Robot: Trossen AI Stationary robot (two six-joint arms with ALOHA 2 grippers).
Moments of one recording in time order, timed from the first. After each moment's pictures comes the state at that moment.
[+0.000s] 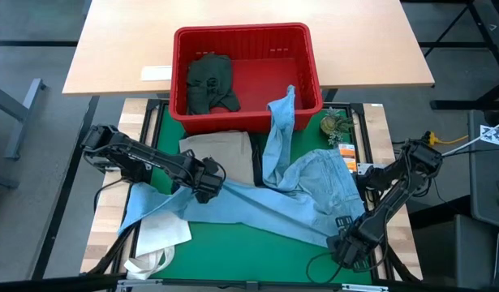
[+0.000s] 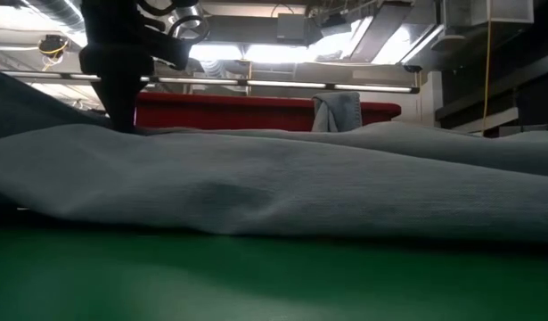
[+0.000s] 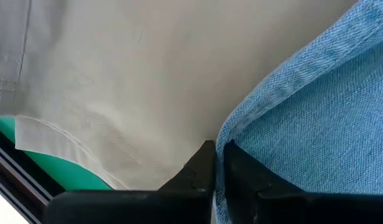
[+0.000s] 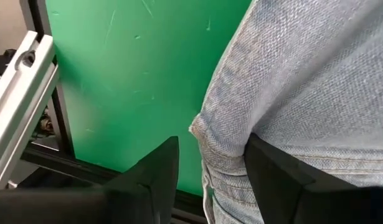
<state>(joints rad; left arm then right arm) -0.23 1.56 1.13 -1.19 -0.37 -0.77 0.97 1.59 0.91 -0.79 -0.34 0.79</state>
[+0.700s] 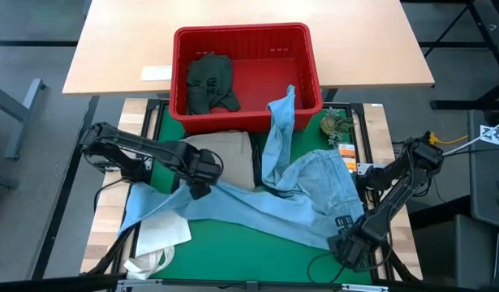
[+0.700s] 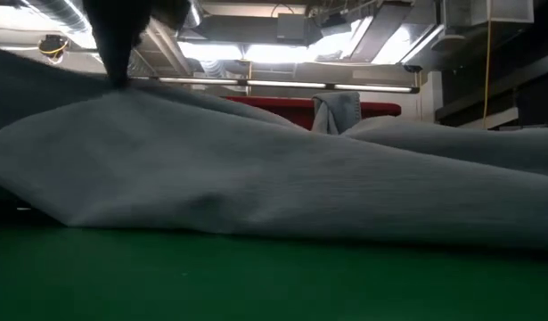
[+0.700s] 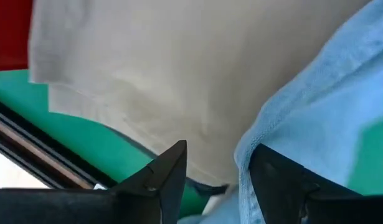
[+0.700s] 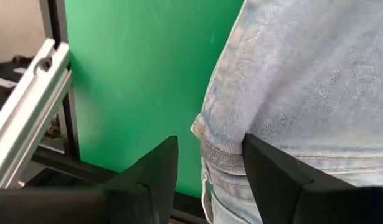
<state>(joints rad) -0.19 1.53 1.36 -1.45 -0.22 -0.75 0.98 1.55 0.91 -0.79 -0.28 0.78</state>
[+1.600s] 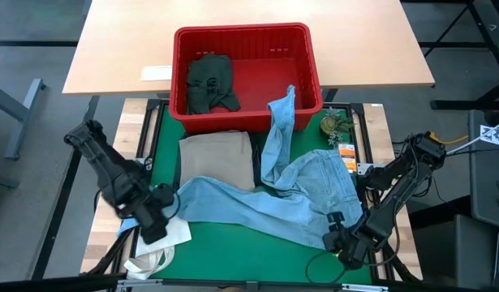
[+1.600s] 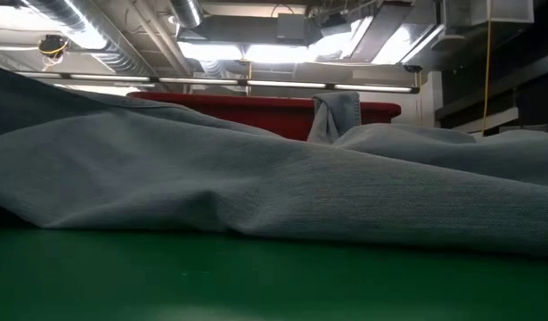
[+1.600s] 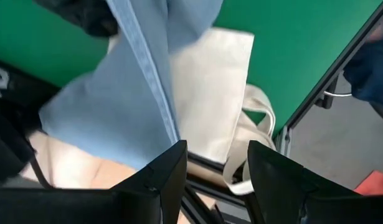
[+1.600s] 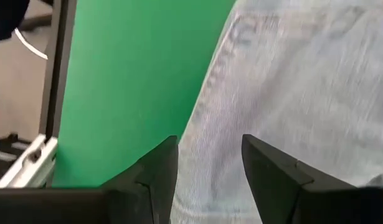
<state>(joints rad) -0.75 1.39 1.46 -1.56 0.09 -1.30 0.98 1.48 0.91 -0.70 0.08 0.75</state>
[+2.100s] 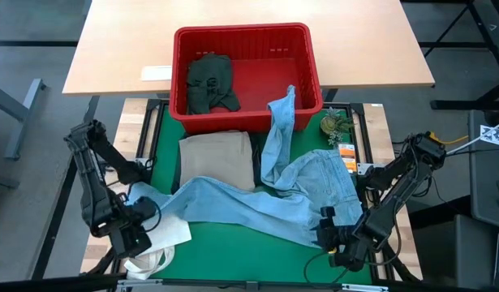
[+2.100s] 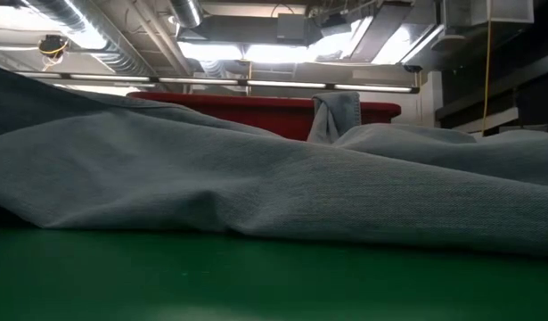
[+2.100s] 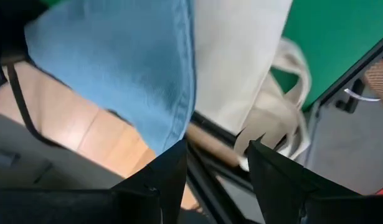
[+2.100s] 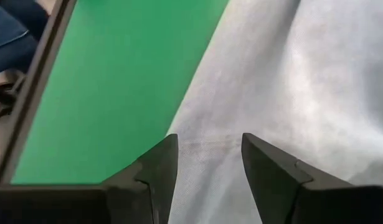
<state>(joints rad) -1.03 1.40 1.36 -1.51 0.11 -1.69 0.97 1.48 0.91 -0.57 0.51 0.70</state>
